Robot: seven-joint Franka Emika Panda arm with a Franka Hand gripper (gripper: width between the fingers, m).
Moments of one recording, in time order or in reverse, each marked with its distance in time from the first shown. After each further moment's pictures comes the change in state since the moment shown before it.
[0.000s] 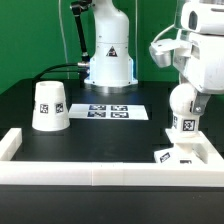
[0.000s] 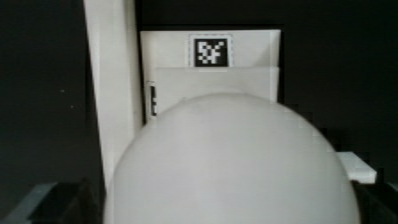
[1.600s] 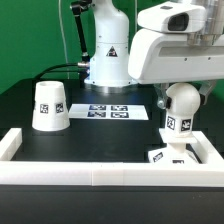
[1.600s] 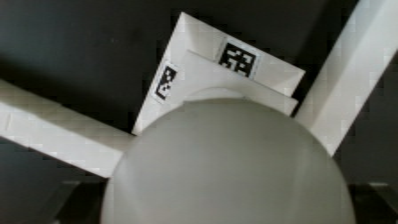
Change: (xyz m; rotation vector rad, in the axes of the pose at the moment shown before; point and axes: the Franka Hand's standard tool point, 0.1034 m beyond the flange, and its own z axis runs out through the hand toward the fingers) arm -0.011 0.001 0.001 0.033 -0.032 1.200
